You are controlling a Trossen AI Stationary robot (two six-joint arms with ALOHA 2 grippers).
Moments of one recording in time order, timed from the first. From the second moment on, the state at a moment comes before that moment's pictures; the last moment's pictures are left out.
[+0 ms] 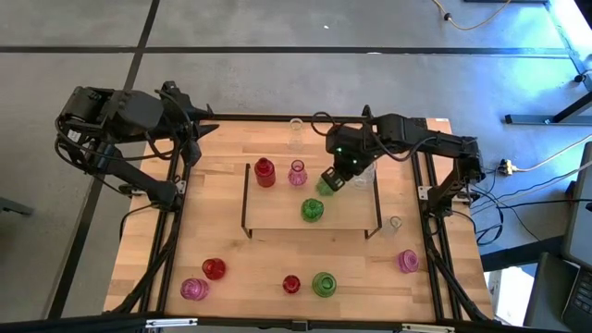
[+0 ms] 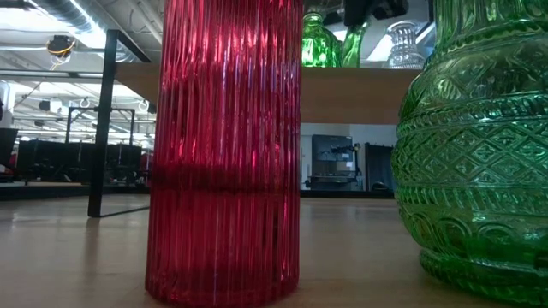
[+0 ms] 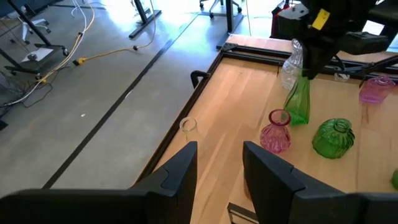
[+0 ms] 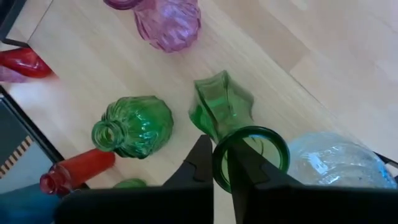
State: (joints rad) left arm -0.11 1.31 2.16 -1.49 -0.59 -0.22; right arm -0.04 1.72 1.98 -1.47 -0.04 0.75
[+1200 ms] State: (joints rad) left arm -0.11 1.31 2.16 -1.42 -0.58 -0.22; right arm -0.12 1.76 2.18 -1.57 0.03 0.56
